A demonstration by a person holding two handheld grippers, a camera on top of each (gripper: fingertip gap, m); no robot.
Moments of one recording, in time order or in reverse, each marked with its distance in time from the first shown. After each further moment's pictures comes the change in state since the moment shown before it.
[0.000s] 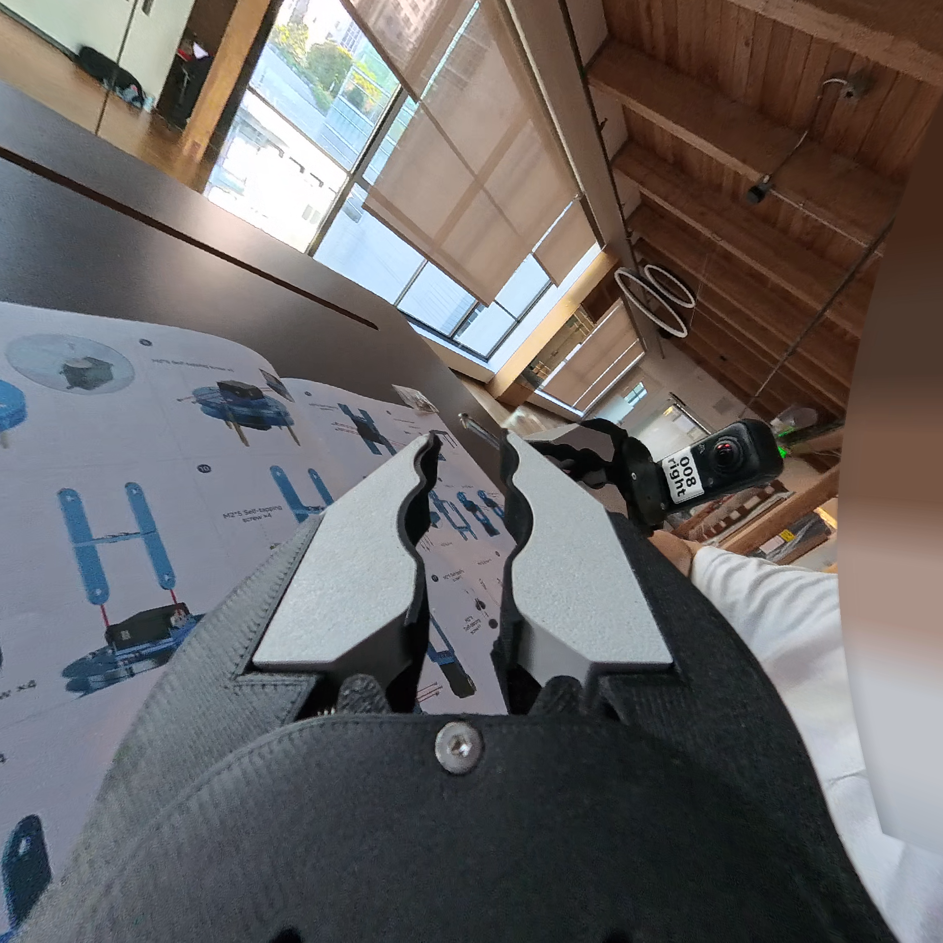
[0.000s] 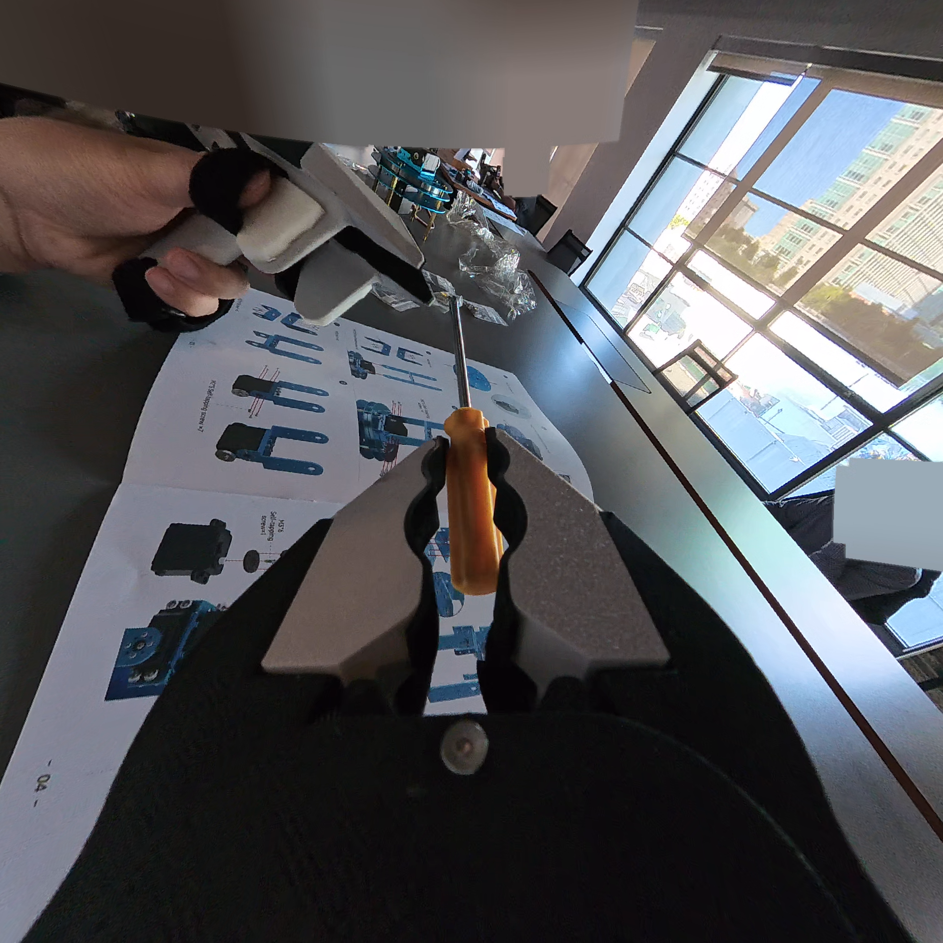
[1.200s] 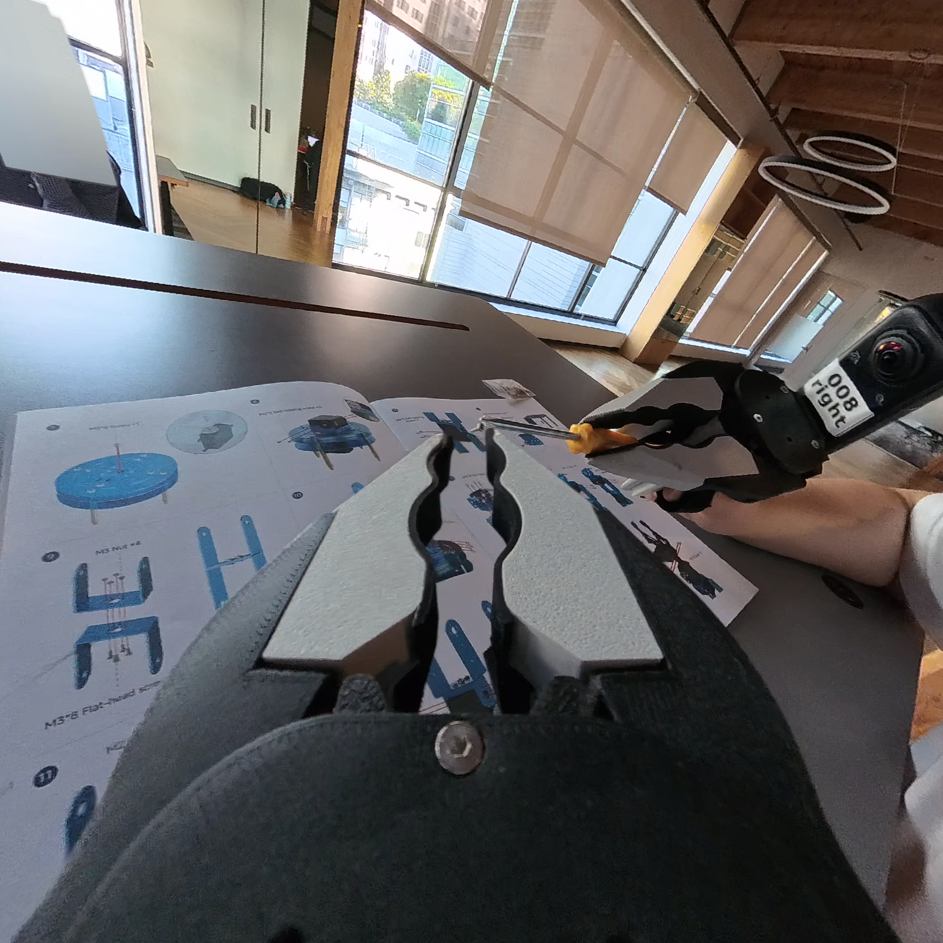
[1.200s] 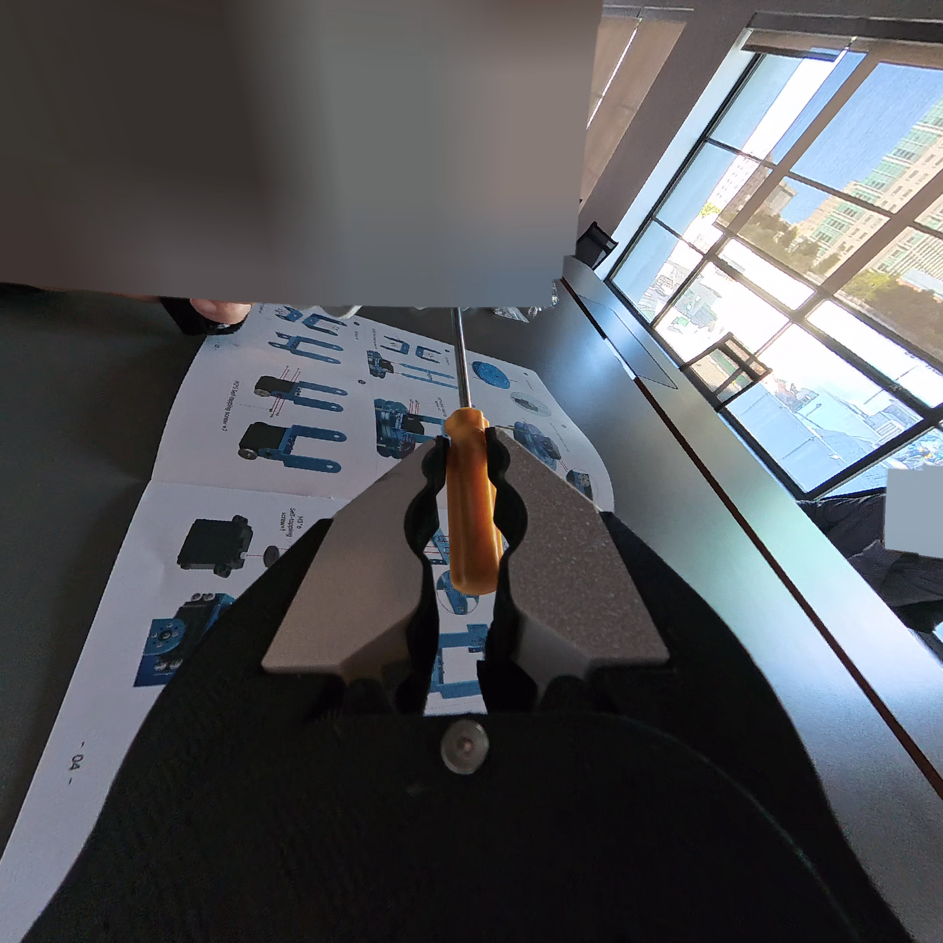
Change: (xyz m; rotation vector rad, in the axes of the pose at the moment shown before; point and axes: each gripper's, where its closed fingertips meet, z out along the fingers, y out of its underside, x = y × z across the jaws) left arm -0.010 0.005 0.000 -0.030 -0.209 0.348; right arm -0.006 0.000 -0.001 -0.007 -0.050 0.031
